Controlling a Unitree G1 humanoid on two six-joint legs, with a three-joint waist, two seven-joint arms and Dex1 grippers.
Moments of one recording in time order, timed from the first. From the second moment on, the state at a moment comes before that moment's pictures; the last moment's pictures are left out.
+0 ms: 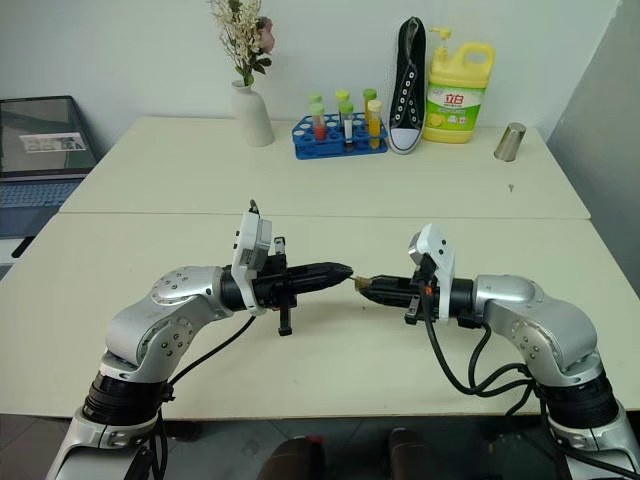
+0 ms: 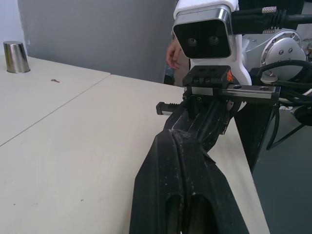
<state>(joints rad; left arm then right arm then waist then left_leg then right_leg) -0.44 0.52 -0.09 -0.27 -0.66 0.54 -0.97 -0.43 -0.61 0.07 -0.41 0.71 0.87 0.81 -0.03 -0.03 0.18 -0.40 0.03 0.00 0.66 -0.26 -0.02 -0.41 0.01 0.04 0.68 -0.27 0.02</state>
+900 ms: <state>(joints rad) -0.37 0.73 -0.15 -0.03 -0.19 -0.34 -1.22 -0.44 -0.47 -0.01 -0.31 0.90 1.29 0.56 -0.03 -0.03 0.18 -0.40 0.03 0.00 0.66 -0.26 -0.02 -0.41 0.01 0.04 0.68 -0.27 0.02</state>
